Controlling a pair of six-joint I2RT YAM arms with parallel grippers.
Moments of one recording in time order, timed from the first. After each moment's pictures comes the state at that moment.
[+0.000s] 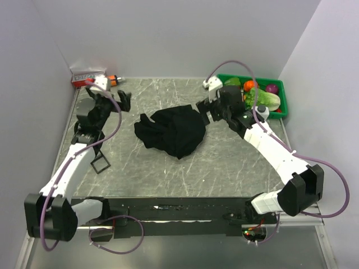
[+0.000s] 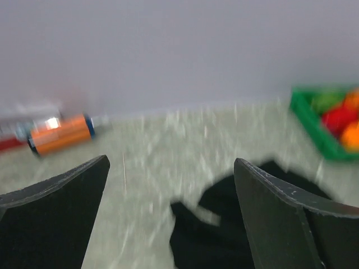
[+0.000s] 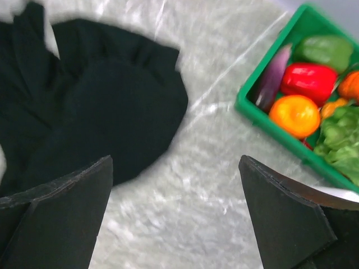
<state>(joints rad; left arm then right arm) -0.12 1.11 0.87 0.37 0.12 -0.08 0.46 1.37 1.29 -0.44 0.07 -0.16</state>
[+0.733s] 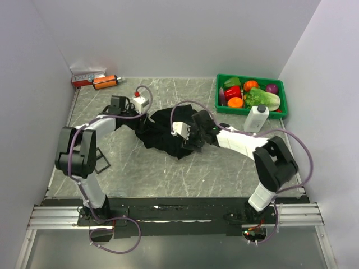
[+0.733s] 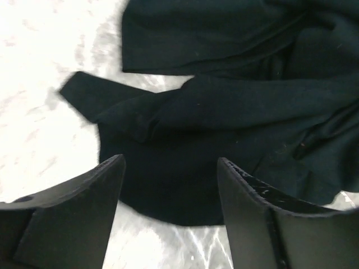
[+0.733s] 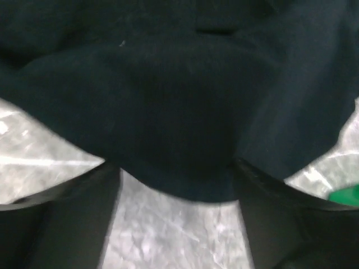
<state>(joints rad) -0.15 1.77 1.11 -0.12 0.52 0.32 0.60 1.63 1.03 -0.29 -0.21 -0.81</state>
